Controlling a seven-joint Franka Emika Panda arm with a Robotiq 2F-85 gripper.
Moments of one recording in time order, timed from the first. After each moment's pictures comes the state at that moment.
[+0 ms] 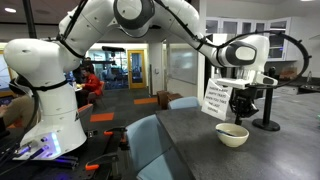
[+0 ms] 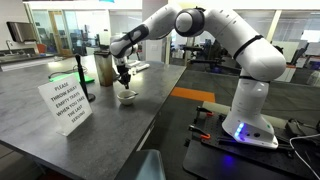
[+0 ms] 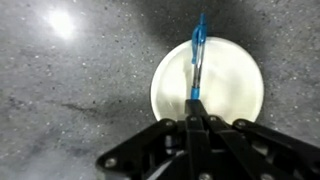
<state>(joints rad) -0.07 0.91 -0.01 -1.22 -0.03 1.97 -0.17</state>
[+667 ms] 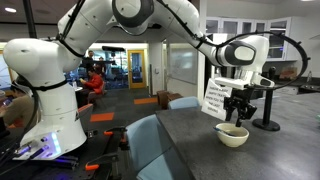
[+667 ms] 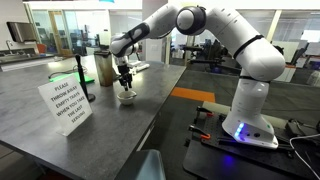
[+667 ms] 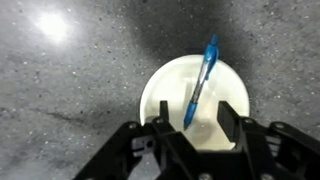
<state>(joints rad) -0.09 0.89 0.02 -1.25 -0.02 1.93 -0.23</state>
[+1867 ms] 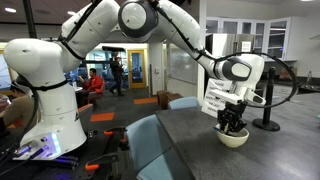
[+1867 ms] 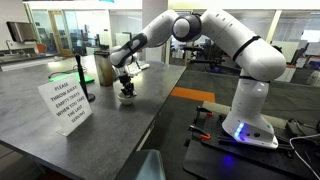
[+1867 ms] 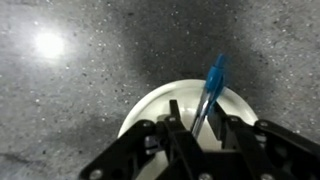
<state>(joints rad) -0.07 0.98 0.01 -1.23 -0.03 1.90 -0.23</state>
